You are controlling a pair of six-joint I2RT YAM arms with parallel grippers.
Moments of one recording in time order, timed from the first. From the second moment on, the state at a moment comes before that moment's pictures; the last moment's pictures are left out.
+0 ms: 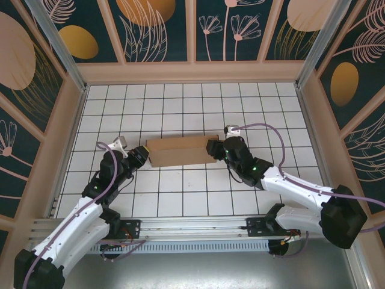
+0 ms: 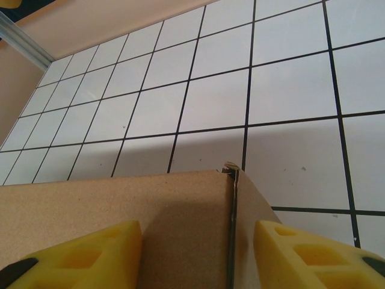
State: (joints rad) left arm -0.41 0.67 0.35 -0.07 0.06 -0.98; right arm 0.82 1.13 0.62 0.01 0.28 0.65
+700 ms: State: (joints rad) left arm -0.41 0.71 0.41 -0.15 0.04 -0.86; right arm 0.60 0.97 0.61 -0.07 -0.02 0.60
